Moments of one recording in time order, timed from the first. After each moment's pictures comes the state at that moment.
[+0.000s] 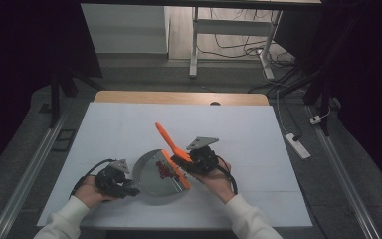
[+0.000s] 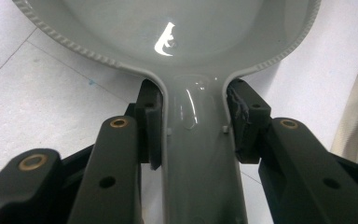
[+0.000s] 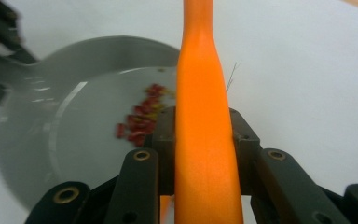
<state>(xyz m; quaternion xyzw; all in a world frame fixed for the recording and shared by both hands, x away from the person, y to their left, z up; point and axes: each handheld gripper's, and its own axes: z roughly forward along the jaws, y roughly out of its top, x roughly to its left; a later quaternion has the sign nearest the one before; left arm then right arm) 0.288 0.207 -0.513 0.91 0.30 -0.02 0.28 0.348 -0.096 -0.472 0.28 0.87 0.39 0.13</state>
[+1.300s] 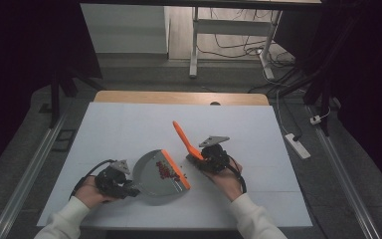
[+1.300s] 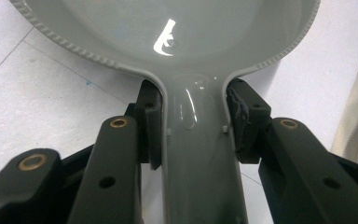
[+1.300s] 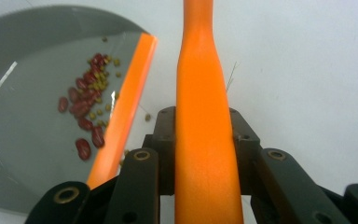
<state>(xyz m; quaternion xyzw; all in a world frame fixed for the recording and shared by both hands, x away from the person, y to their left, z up) 0.287 0.205 -0.514 0.91 0.29 -0.03 0.28 0.359 -0.125 -0.482 0.33 0.86 0.35 0.14</state>
